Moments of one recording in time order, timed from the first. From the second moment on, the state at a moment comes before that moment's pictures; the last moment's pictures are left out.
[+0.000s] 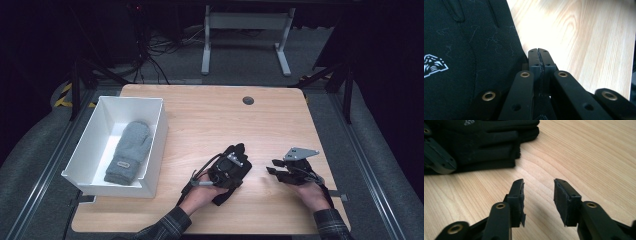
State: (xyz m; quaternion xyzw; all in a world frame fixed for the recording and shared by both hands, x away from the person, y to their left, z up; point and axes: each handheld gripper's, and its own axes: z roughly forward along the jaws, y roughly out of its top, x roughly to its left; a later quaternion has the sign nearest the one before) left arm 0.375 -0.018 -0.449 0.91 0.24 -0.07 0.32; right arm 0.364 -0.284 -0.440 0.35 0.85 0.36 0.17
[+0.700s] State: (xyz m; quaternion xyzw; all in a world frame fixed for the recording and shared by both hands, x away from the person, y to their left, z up) left arm 0.364 0.029 -0.437 0.92 0.23 -0.02 0.31; right arm 0.355 -0.310 -0.459 0.38 0.84 0.35 0.18
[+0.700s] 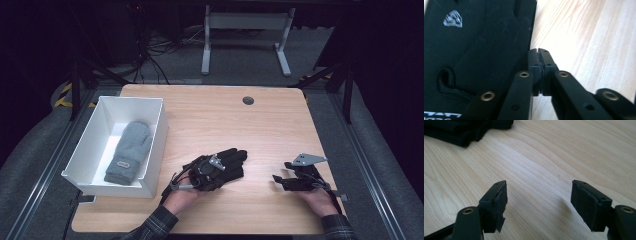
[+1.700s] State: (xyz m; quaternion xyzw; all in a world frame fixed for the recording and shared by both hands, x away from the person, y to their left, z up) left arm 0.427 0.032 -0.446 0.94 0.20 0.02 0.29; right arm 0.355 -0.311 -0.468 0.38 0.84 0.36 0.18
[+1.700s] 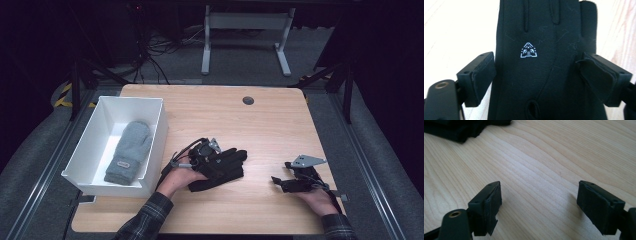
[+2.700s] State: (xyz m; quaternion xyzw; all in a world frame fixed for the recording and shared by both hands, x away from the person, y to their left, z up) left arm 0.419 0.032 -0.436 0.93 0.21 -0.05 0.30; right arm 0.355 -0.311 -0.469 0.36 0.84 0.37 0.18
